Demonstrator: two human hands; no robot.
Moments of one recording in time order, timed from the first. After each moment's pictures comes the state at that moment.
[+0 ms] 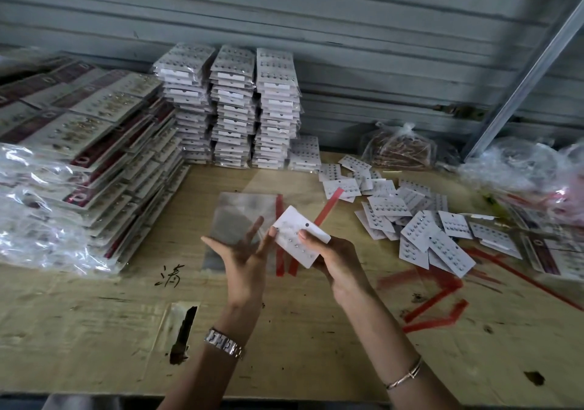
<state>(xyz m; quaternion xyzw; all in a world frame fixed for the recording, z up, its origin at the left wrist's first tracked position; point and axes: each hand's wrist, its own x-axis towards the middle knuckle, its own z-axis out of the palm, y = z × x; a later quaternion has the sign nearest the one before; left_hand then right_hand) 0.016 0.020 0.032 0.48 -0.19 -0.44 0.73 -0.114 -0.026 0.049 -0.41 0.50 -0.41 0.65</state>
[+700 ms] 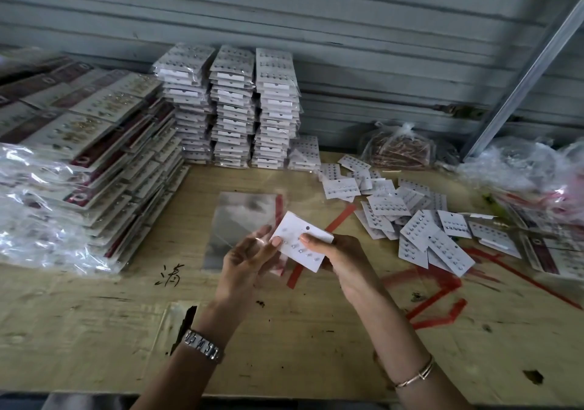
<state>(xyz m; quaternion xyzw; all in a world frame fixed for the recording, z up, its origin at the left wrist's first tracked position) 0.038 0.030 0.022 0.39 -0.22 -0.62 0.65 -0.126 -0.030 0.055 -0.47 0.51 -0.37 0.62</state>
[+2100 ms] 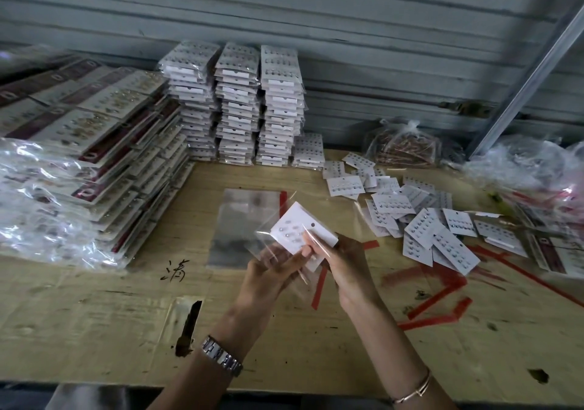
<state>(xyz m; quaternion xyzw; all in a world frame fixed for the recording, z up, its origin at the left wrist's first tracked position) 0.007 0.046 0.031 0.44 -0.32 -0.59 0.59 -0.118 -0.004 0.059 -0.48 0.48 -0.44 0.59</state>
